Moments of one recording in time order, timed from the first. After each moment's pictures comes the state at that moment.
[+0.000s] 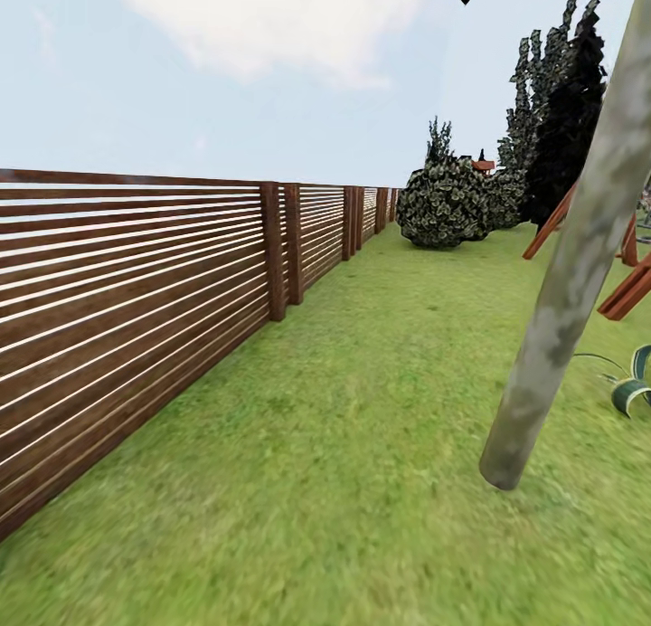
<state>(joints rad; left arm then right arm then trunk) 0.09 0.07 0.00 -0.02 0.00 0.00 -0.01 0.01 -0.05 0.00 0.02 0.03 0.00 0.00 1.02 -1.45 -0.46</state>
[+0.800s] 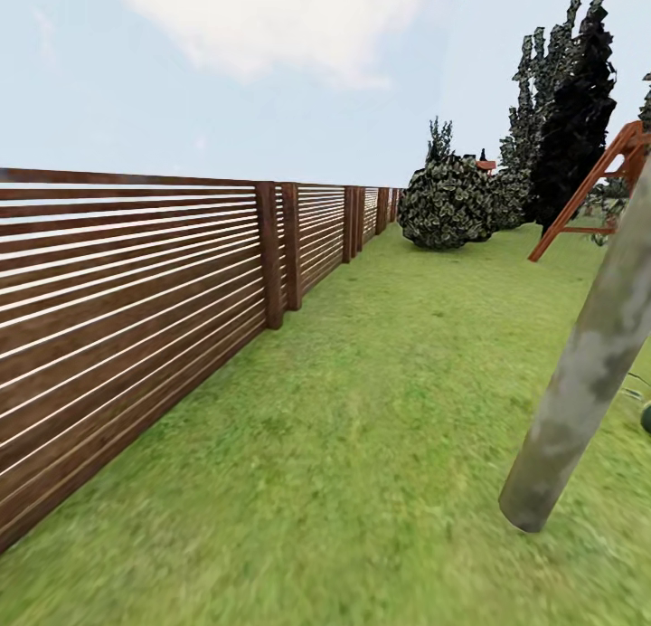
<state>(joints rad) 0.09 0.07 0.00 -0.02 0.00 0.00 -0.01 0.01 -0.05 0.00 0.02 0.03 0.00 0.00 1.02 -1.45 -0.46</state>
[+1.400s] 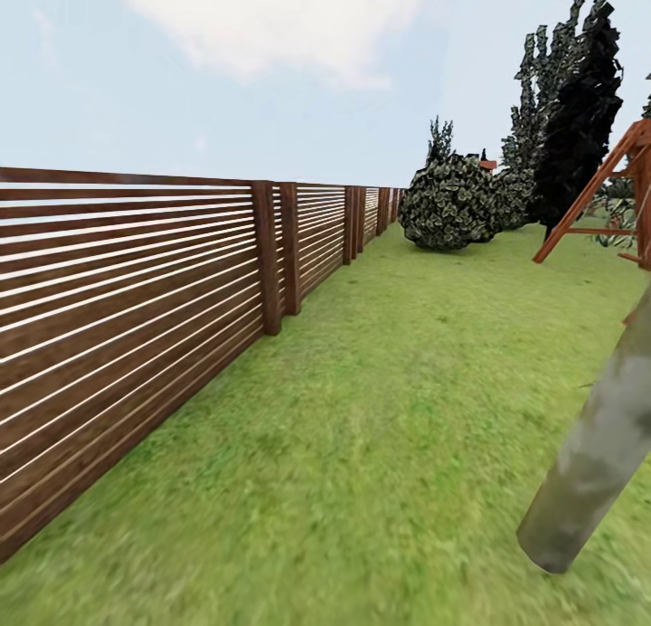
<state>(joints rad) 0.09 0.07 0.00 -0.02 0.00 0.00 -0.01 0.01 -0.05 0.00 0.02 0.03 0.00 0.00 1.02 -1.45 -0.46</state>
